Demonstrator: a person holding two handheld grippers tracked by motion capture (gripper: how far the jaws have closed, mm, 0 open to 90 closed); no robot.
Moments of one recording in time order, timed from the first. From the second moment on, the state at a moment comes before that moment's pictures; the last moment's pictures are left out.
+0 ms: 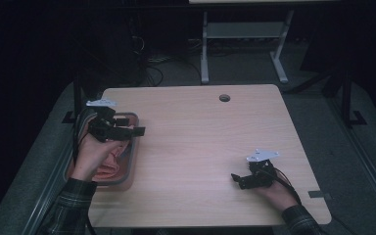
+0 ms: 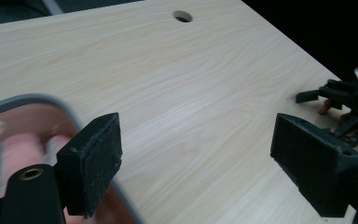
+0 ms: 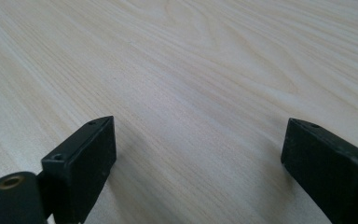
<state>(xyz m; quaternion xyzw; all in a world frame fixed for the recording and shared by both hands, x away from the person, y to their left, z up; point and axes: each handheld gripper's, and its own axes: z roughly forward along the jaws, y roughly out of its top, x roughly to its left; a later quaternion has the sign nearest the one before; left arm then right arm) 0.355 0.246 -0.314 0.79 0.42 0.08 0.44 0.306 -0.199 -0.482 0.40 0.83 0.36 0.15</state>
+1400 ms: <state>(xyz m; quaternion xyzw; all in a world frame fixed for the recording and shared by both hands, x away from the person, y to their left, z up) 0.306 0.140 -0.416 0.85 0.28 0.09 0.43 0.307 -0.197 -0.482 0.40 0.83 0.36 0.15</state>
